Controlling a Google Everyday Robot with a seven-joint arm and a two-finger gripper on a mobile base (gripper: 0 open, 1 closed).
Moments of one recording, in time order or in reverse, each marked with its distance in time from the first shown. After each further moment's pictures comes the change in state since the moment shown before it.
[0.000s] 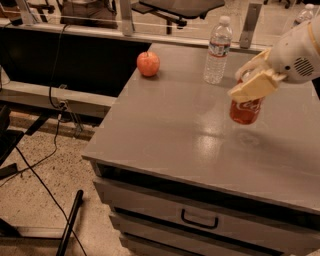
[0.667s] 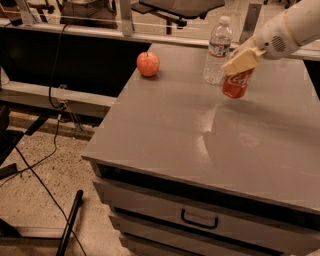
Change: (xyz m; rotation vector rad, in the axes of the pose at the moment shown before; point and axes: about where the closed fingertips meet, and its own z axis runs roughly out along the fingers) arm -0.008 -0.116 0.051 0.027 -0.054 0.097
